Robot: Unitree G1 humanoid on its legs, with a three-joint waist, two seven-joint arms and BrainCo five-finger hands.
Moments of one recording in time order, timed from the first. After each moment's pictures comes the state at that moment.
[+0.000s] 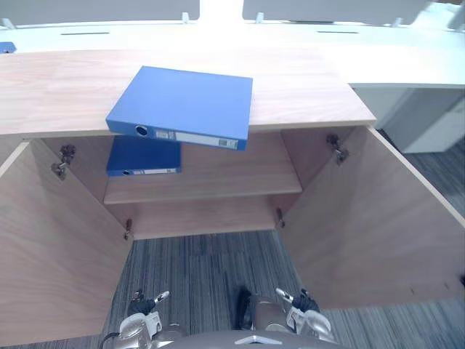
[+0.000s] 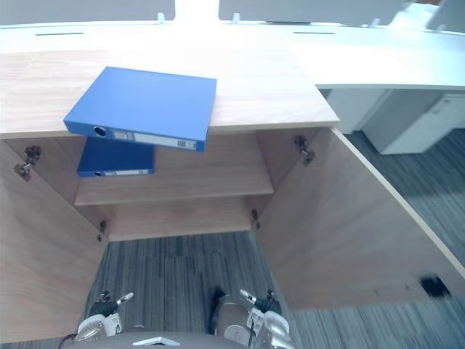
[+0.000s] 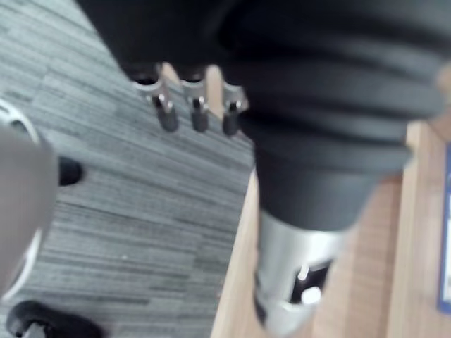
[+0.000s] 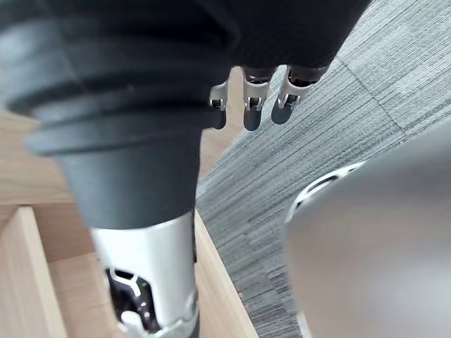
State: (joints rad) left arm 0.05 -0.03 0.36 1.01 -0.08 -0.07 0.10; right arm 0.08 0.00 -0.33 0.92 0.16 -0.04 -0.11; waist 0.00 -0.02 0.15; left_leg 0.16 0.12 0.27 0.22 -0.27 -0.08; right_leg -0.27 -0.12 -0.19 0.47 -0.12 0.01
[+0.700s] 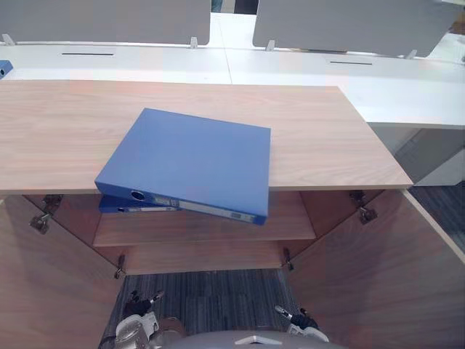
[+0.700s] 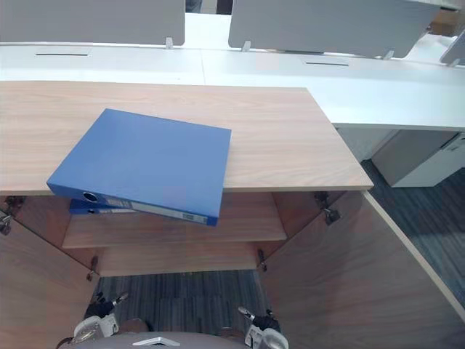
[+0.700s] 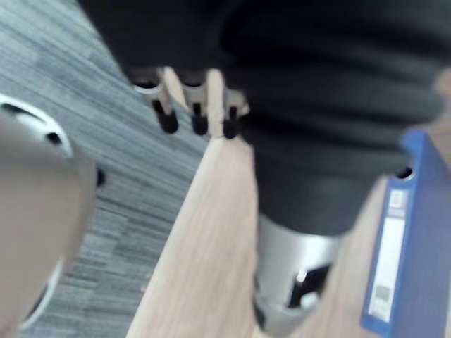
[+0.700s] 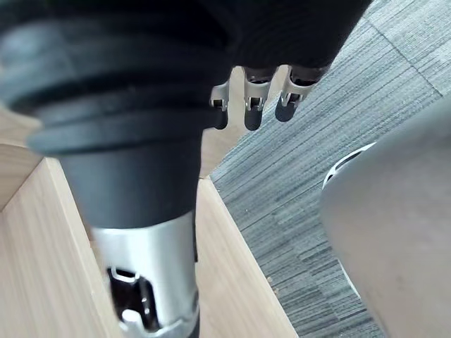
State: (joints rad) left arm 0.07 -0.02 0.39 0.97 -0.07 -0.07 0.10; right arm 0.11 0.03 -0.33 0.95 0.17 -0.03 -0.12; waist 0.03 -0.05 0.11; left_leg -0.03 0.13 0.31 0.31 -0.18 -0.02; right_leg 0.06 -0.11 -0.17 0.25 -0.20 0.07
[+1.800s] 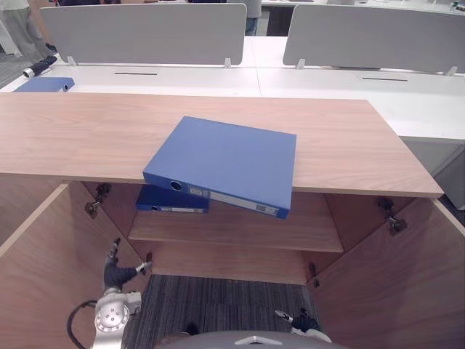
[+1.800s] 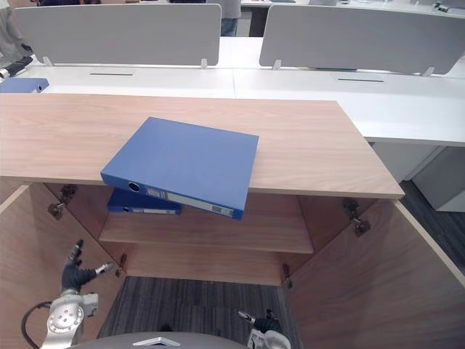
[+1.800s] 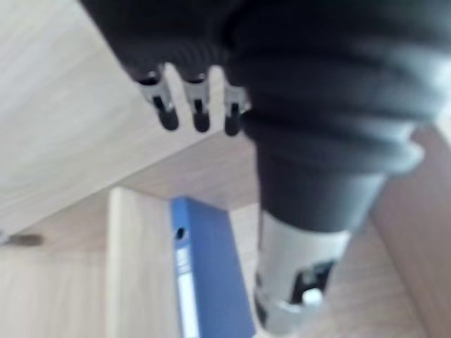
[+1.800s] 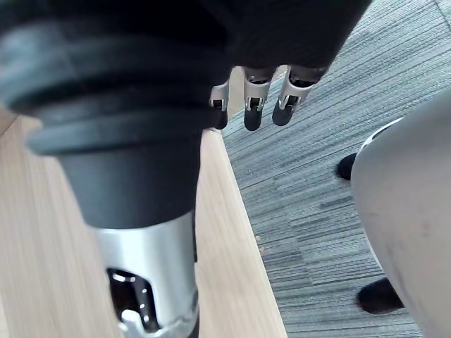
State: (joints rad) left arm 0.31 0.11 0.17 0.14 0.19 -0.13 0.22; right arm 0.12 -0.01 -0.23 0.95 0.15 -0.05 -0.12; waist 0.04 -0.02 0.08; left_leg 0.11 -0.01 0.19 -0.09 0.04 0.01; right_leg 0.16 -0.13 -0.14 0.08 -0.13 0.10
